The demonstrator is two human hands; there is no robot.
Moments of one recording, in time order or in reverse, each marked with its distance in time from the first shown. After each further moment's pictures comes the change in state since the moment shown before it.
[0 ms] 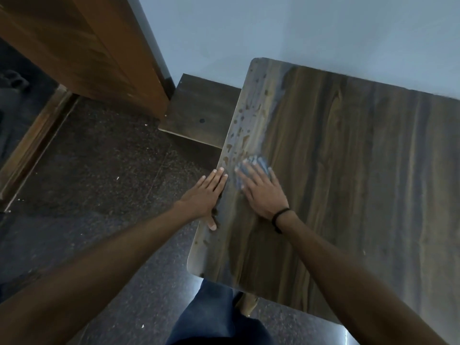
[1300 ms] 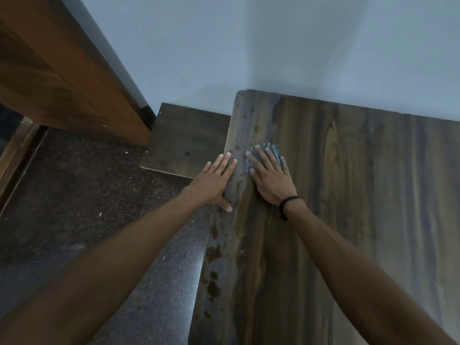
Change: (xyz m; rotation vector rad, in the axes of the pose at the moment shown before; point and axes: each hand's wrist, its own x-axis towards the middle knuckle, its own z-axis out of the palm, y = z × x) left_hand 0.145 -0.058 -0.115 -0.063 0.025 0.090; right_hand 0.138 0.071 -0.054 0.113 0.011 0.225
